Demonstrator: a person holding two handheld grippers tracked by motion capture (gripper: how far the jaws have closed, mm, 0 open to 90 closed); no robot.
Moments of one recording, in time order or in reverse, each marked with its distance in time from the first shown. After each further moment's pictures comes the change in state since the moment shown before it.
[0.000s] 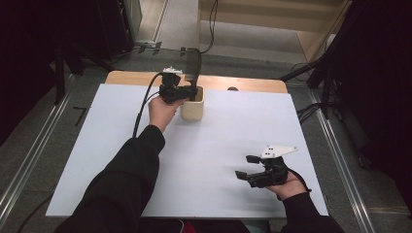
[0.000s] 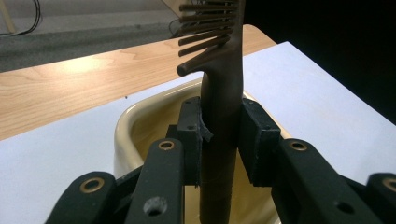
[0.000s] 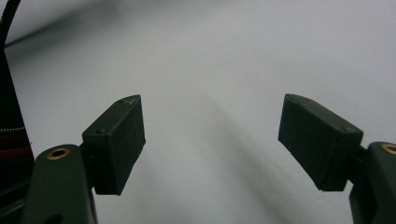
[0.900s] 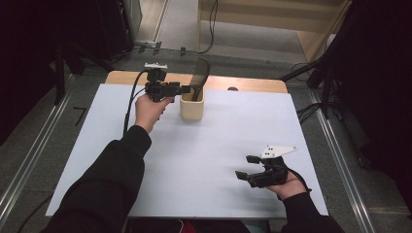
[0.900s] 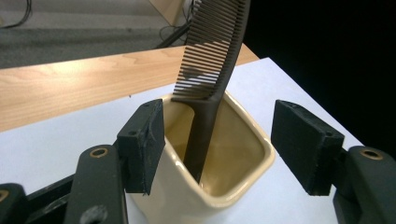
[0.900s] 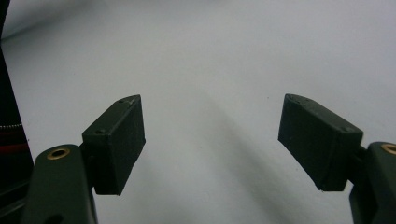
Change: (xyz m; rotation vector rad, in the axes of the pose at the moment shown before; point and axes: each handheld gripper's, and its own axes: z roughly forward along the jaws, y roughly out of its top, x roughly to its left) left arm 0.012 0.005 -0.048 -0.028 -0.066 -0.080; right arm -0.001 0.000 0.001 0.012 -0.002 -0.007
